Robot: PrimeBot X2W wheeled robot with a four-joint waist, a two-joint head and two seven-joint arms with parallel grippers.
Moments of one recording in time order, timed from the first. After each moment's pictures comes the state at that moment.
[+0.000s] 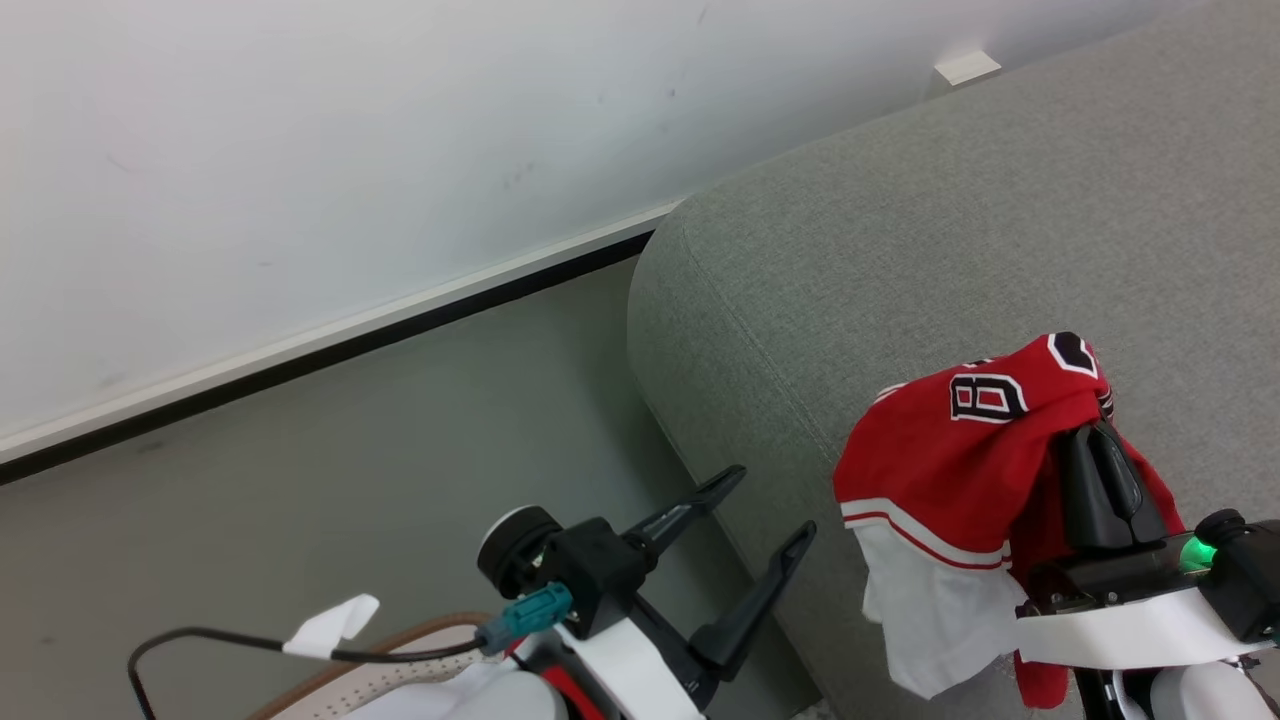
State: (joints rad) left arm -0.46 0.24 -0.83 0.06 -0.46 -0.04 -0.15; right arm -0.20 -0.07 0.09 0.05 0.26 0.13 -0.26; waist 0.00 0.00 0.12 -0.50
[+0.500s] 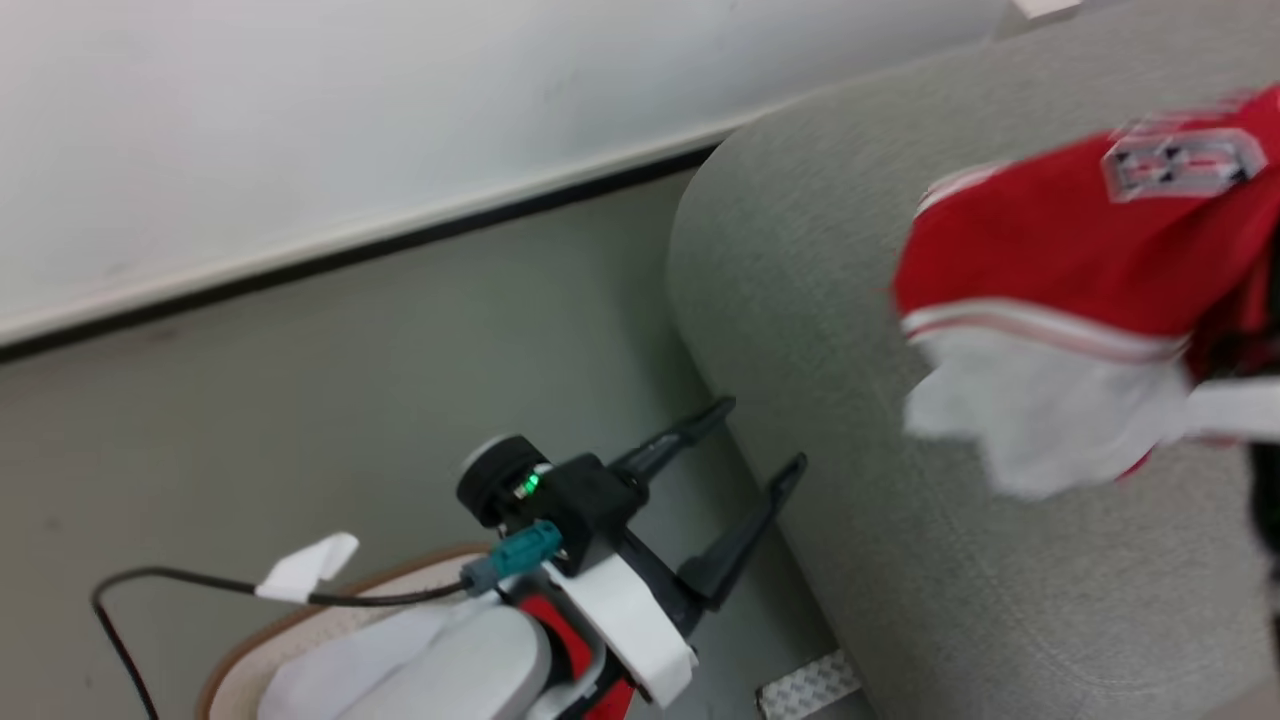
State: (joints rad) left arm -0.54 0.26 -0.82 0.05 -0.45 -0.03 -0.12; right arm -0.49 -0.18 -0.03 0.09 0.38 0.13 -0.19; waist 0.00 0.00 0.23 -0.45
